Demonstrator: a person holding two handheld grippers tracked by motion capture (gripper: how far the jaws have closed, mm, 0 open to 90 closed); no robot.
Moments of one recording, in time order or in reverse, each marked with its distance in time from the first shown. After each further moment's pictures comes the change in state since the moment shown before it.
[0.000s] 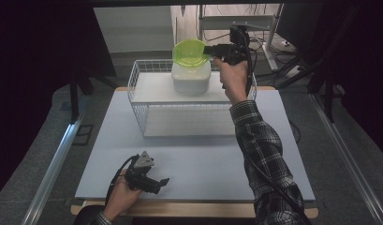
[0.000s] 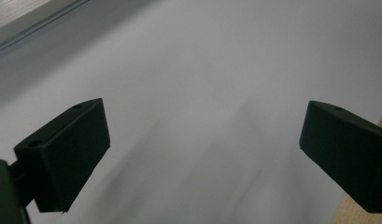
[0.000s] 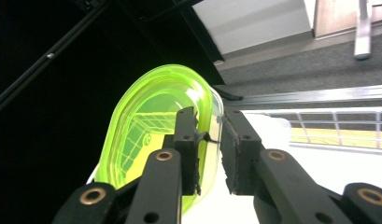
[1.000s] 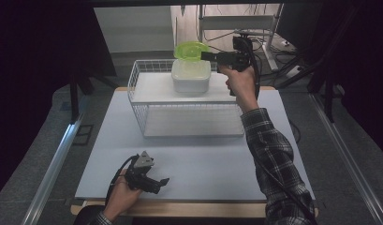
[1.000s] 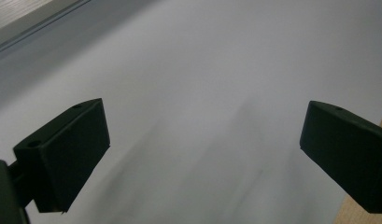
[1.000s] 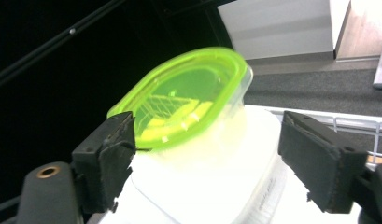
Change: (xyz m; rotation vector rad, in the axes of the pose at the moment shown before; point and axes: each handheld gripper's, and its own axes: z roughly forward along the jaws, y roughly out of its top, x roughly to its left) left arm 0.001 0.000 0.000 0.000 0.004 0.005; right arm -0.017 -0.015 -0.010 0.003 0.103 -0.189
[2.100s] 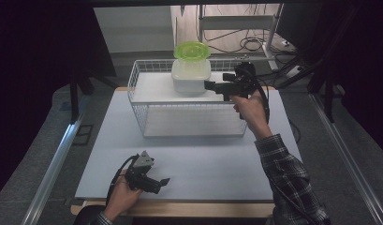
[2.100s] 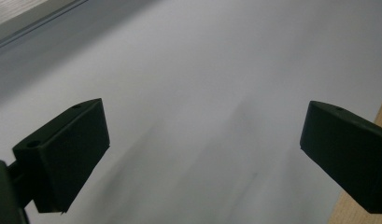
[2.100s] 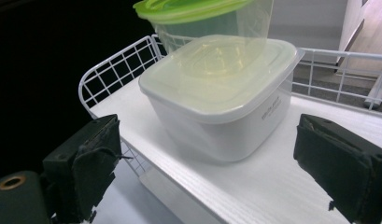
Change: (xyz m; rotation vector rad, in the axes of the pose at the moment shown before) left arm 0.000 0.000 0.000 -0.013 -0.019 -0.012; right arm 0.003 -0.058 -0.027 0.046 0.019 -0.215
